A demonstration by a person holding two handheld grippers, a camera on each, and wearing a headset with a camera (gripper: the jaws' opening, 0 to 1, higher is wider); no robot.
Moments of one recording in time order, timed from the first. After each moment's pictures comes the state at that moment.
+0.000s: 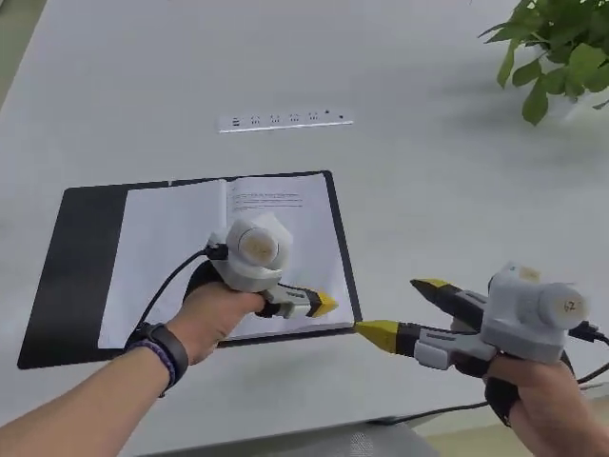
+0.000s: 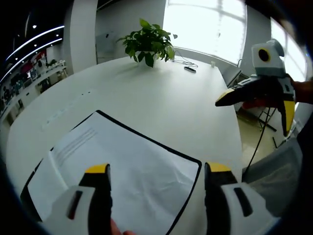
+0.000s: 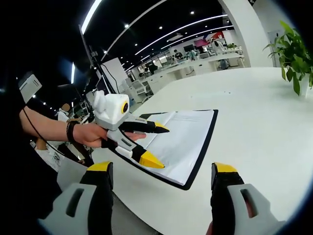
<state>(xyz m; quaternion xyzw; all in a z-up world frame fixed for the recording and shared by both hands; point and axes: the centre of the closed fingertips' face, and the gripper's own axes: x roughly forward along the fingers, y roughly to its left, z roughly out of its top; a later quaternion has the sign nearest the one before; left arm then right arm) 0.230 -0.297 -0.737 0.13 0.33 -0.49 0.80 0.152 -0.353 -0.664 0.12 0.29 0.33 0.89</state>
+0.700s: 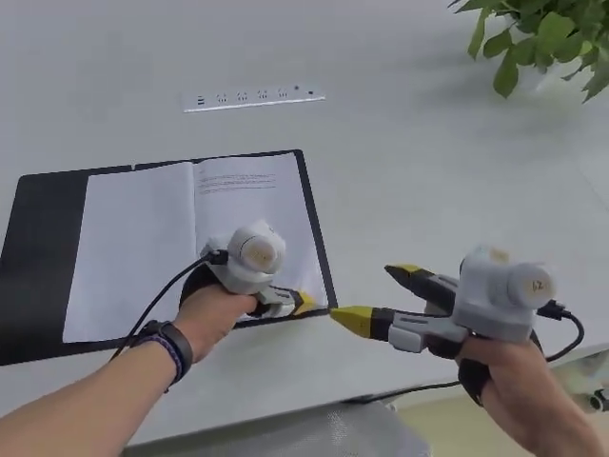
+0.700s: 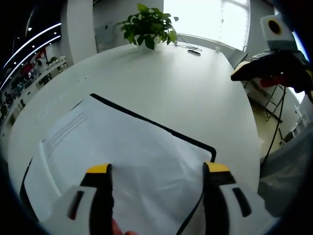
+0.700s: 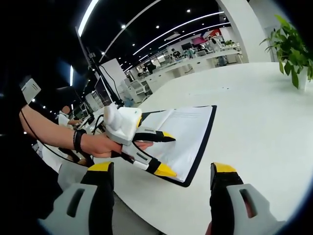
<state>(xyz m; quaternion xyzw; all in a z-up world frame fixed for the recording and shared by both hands) 0.231 -0.299 -0.784 0.18 0.35 -0.47 0.79 0.150 -0.357 -0.671 0.14 0.30 0.33 0.89</state>
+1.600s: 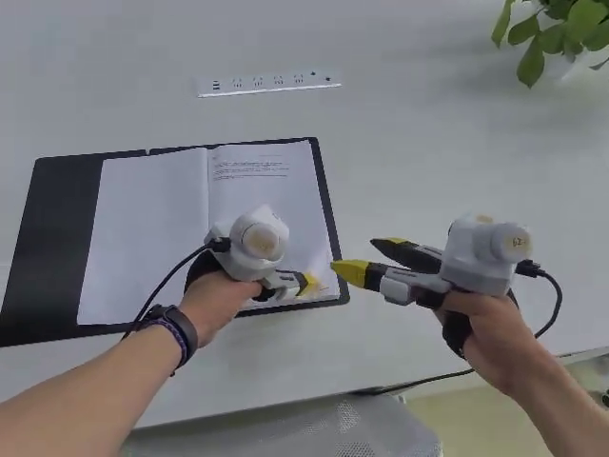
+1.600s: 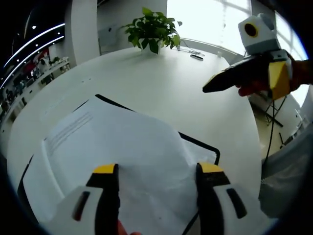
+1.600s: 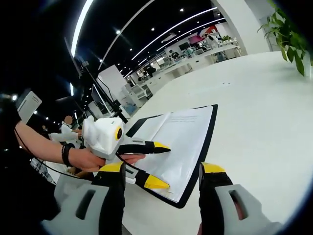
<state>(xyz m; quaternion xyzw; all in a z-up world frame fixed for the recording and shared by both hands) 0.239 -0.295 -0.782 0.16 0.34 -0.46 0.80 0.209 -0.348 -0.697 0.19 0.30 0.33 0.87</state>
